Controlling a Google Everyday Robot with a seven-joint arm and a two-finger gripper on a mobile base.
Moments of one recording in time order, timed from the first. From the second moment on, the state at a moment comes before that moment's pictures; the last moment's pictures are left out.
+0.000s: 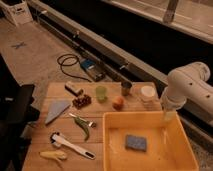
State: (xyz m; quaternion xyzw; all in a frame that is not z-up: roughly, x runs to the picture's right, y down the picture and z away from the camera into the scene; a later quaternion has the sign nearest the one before) arm 0.292 0.101 0.681 -0.27 0.03 0.03 0.96
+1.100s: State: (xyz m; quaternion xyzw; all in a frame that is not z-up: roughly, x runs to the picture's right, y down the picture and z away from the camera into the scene) arm 0.167 -0.033 0.704 -0.25 -0.02 -0.03 0.97
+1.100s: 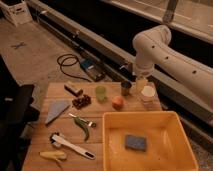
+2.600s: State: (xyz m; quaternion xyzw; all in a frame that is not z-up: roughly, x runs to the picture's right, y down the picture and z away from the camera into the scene) arm -0.010 -0.094 0.729 -0.22 -0.15 0.06 0.96
